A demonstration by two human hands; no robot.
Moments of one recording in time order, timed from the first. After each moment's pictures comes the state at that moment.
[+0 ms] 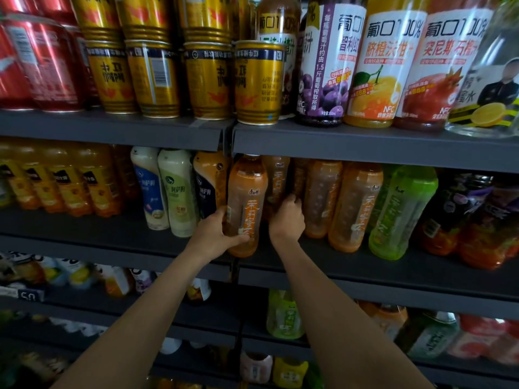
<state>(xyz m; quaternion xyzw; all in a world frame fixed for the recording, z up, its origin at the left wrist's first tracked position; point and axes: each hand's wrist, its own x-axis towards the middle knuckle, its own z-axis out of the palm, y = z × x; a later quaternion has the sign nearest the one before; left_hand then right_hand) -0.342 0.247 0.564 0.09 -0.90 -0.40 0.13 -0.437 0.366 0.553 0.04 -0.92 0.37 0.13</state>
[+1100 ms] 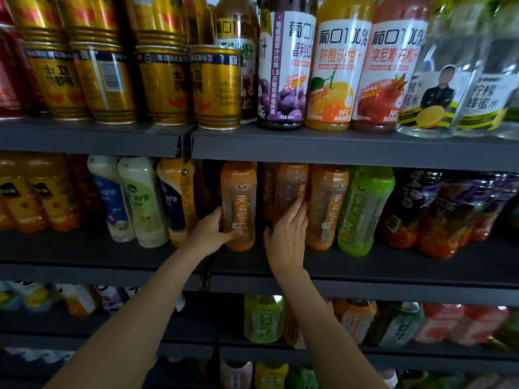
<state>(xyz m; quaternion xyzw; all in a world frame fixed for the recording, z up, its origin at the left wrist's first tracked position) -0.383 0.279 0.562 0.06 -0.89 -0.45 0.08 -0.413 0.421 0.536 0.08 -0.93 0.26 0.26</state>
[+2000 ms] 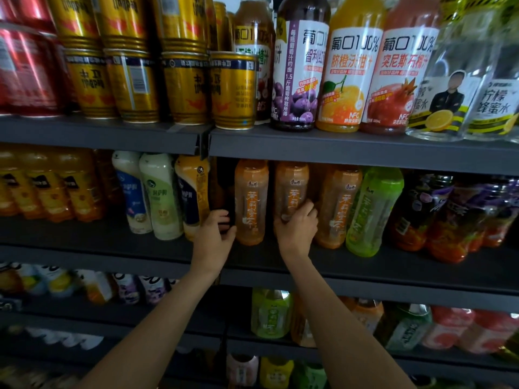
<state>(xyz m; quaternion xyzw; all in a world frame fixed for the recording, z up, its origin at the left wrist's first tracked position) -0.353 0.289 0.540 0.11 -0.84 -0.43 0.31 -0.423 0.422 0.547 0.01 -0.88 0.43 0.21</state>
